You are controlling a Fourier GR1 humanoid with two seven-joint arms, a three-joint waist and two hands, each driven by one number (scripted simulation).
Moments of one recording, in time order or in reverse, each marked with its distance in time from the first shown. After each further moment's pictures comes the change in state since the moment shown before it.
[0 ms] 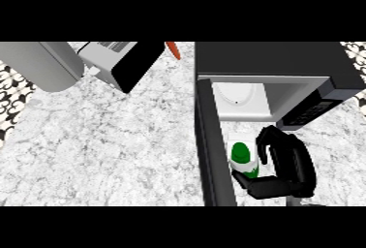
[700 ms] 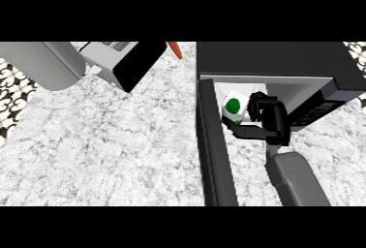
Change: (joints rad) left arm -0.050 0.017 0.104 0.037 0.062 -0.060 0.042; right arm -0.366 0.058 -0.173 0.508 0.119 -0.148 -0.046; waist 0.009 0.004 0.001
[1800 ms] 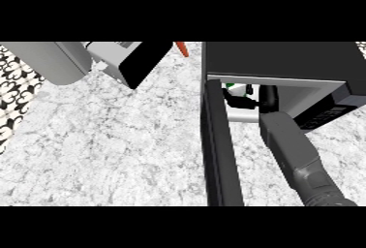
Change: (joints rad) left arm -0.112 -0.020 0.066 0.089 0.012 -0.061 0.040; right arm -0.484 -0.053 -0.163 0.790 0.123 -0.132 -0.460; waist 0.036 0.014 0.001
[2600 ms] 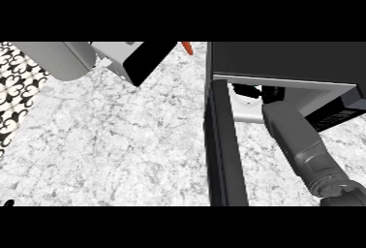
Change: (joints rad) left arm -0.048 0.020 0.032 0.025 0.012 -0.035 0.019; right arm -0.140 -0.045 -0.010 0.195 0.107 -0.332 0.009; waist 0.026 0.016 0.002
